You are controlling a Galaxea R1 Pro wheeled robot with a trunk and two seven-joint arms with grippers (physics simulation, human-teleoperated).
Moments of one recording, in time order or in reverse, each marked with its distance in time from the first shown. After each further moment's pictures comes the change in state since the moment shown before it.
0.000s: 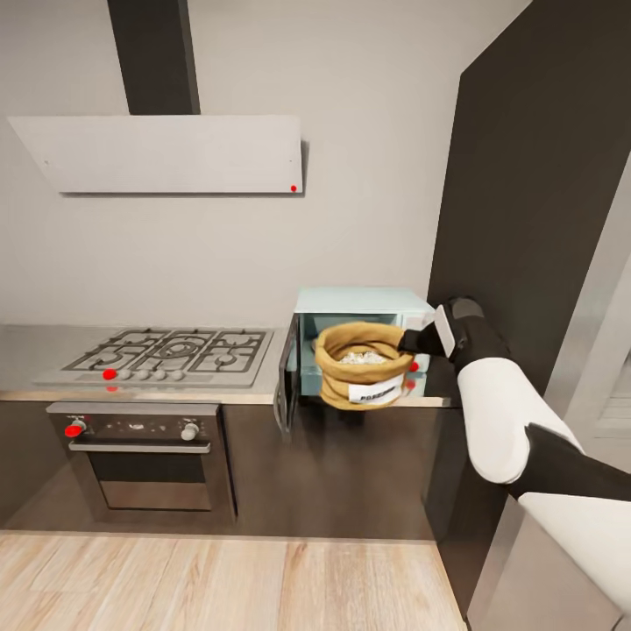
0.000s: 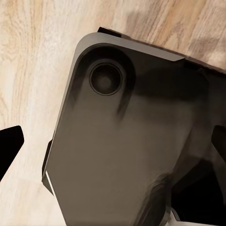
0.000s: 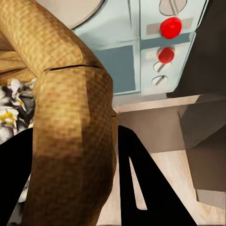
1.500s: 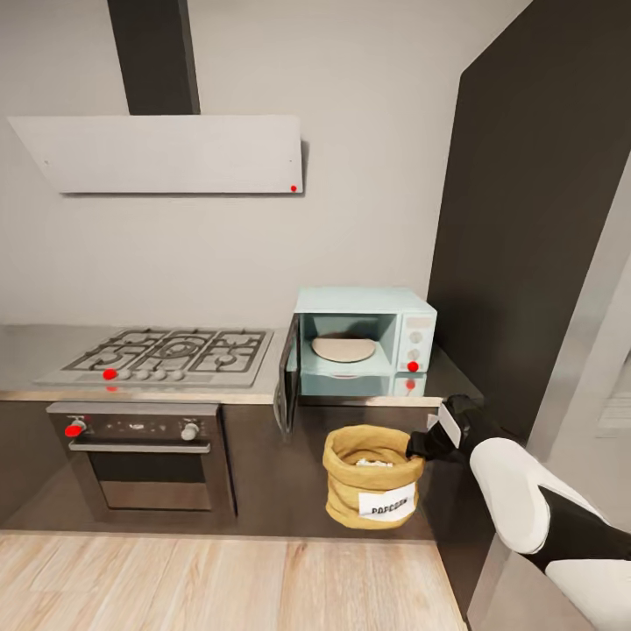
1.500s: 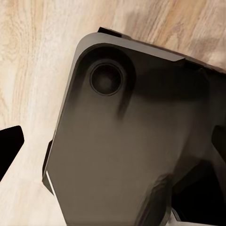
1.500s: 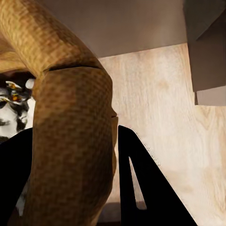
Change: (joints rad) left arm 0.000 0.001 -0.001 0.000 0.000 0.000 0.000; right arm 0.257 -0.093 -0.053 0.275 0.002 -0.091 0.010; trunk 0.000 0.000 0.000
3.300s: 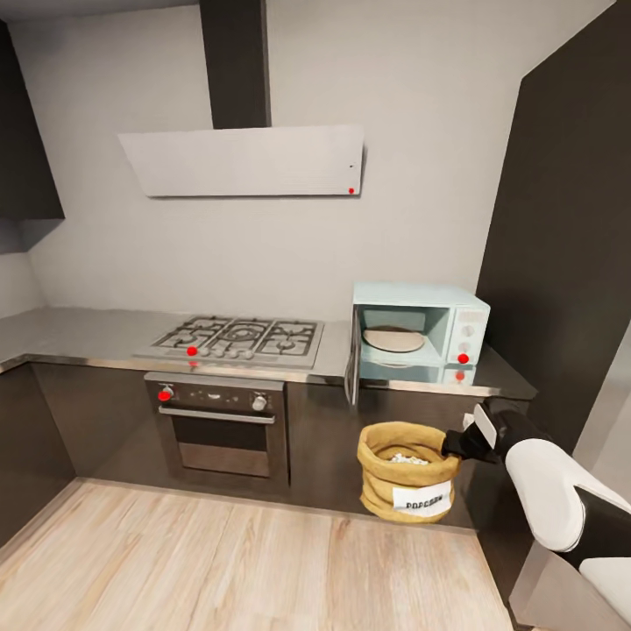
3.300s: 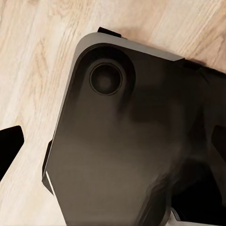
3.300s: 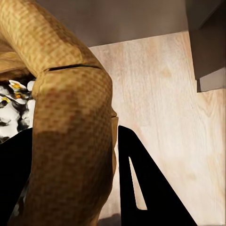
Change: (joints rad) left arm 0.000 -0.001 0.000 0.000 -0.001 0.000 0.000; right arm 0.000 -0.126 -0.008 0.001 0.001 -0.030 0.001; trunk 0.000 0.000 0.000
